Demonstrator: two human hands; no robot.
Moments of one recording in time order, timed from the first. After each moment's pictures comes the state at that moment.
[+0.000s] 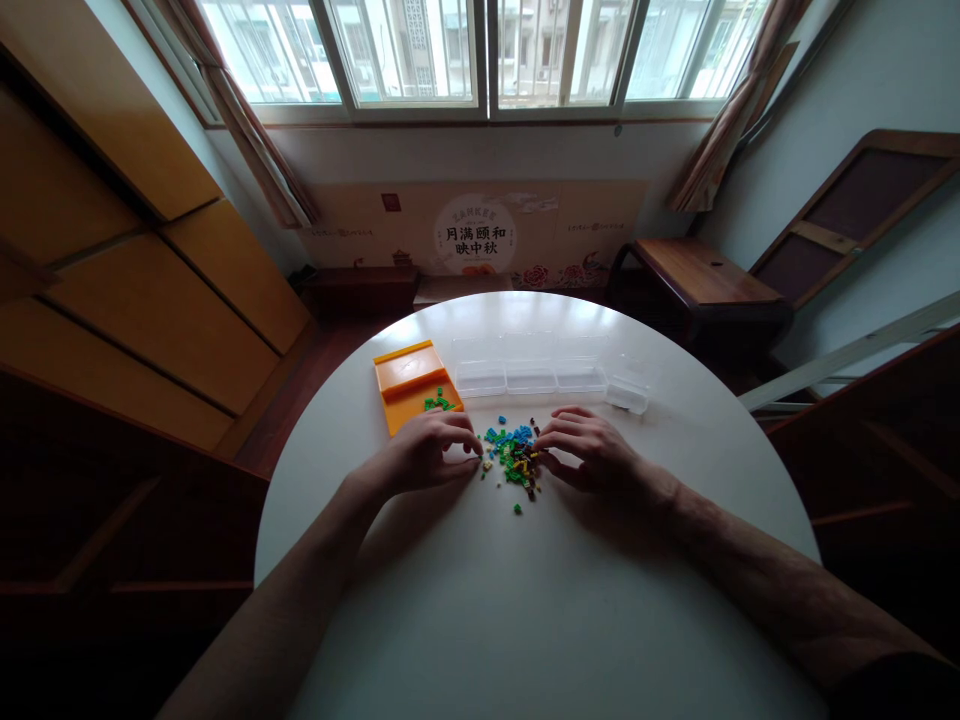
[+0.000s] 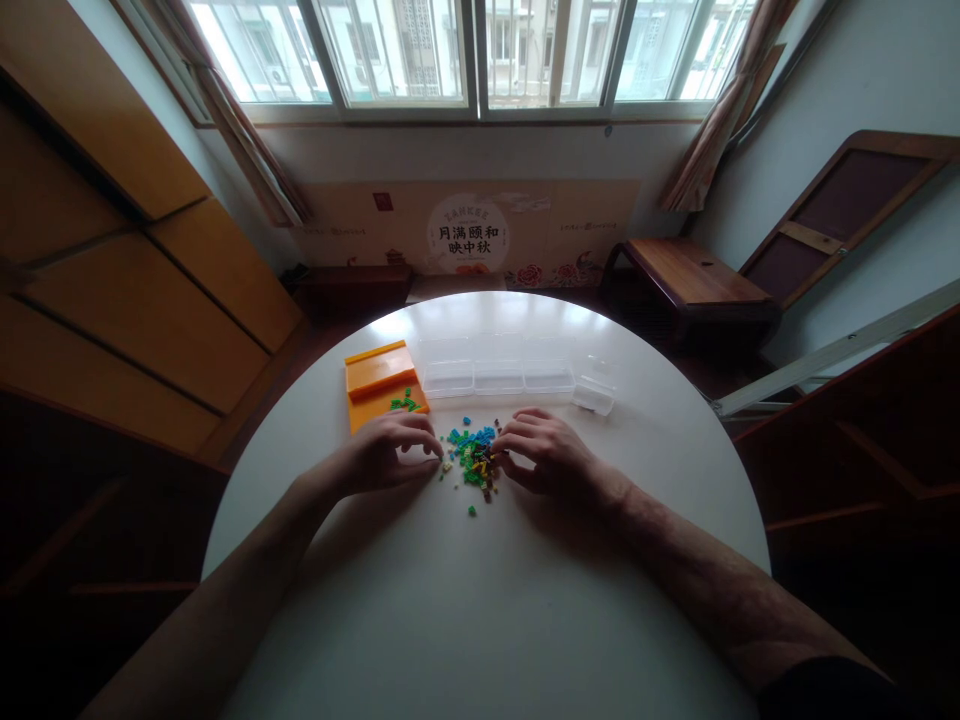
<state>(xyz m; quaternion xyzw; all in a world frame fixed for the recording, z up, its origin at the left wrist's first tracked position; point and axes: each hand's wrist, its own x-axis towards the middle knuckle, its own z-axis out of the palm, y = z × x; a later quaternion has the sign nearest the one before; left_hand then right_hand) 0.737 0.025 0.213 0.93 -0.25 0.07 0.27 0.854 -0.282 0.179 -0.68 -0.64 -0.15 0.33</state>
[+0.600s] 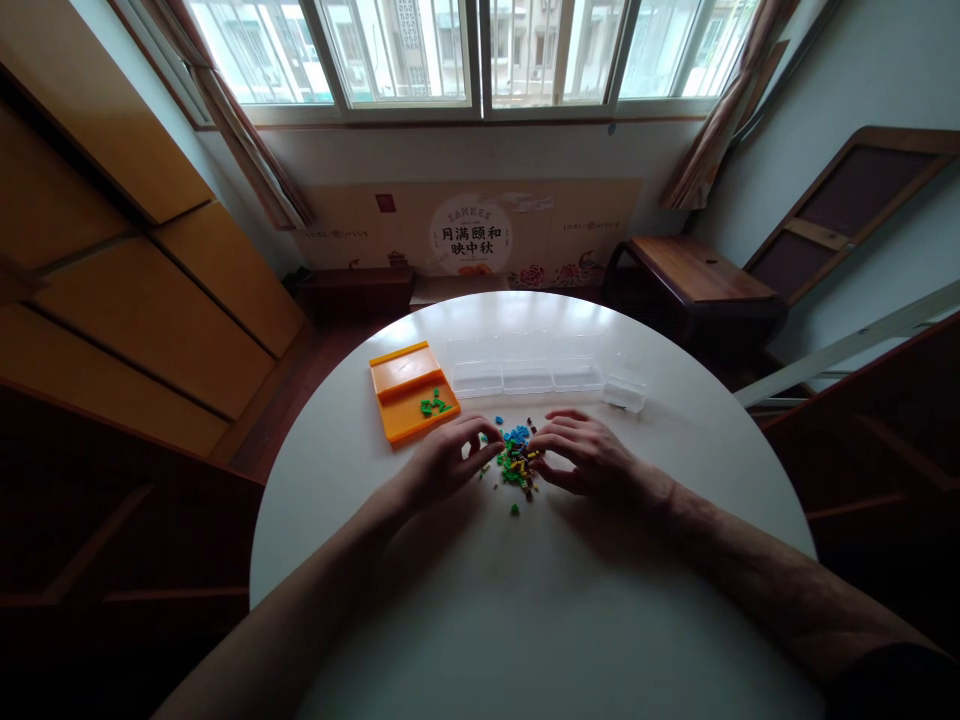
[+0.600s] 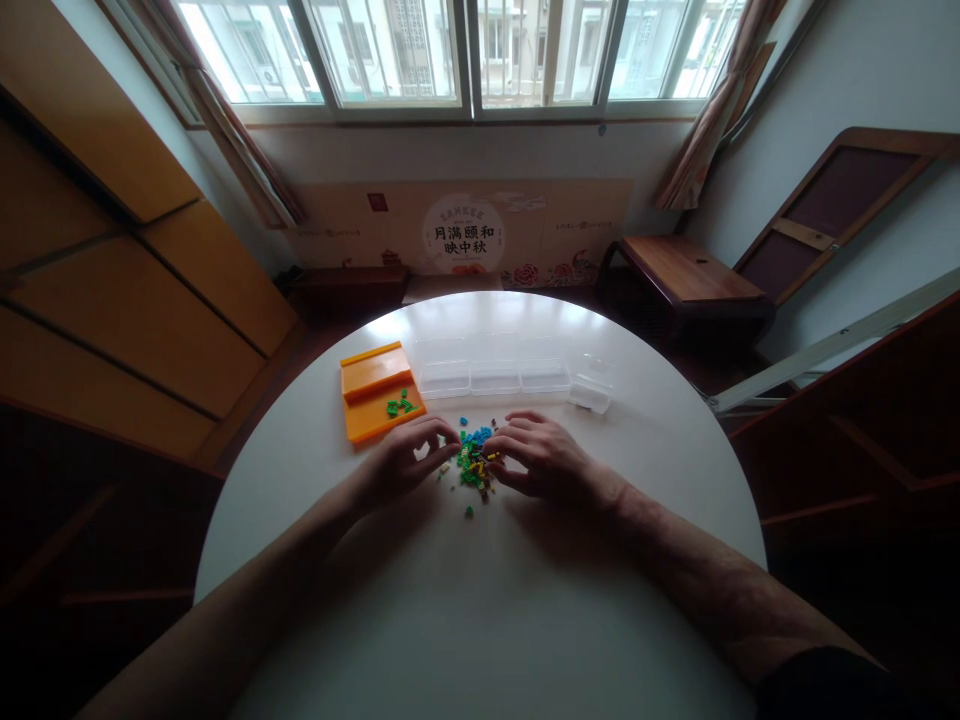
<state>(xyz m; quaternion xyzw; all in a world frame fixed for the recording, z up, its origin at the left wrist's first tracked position) 0.737 -0.016 0.197 0.89 -0.17 0.10 0.41 0.849 -0.282 0.181 -0.67 -0.65 -0.17 0.32</state>
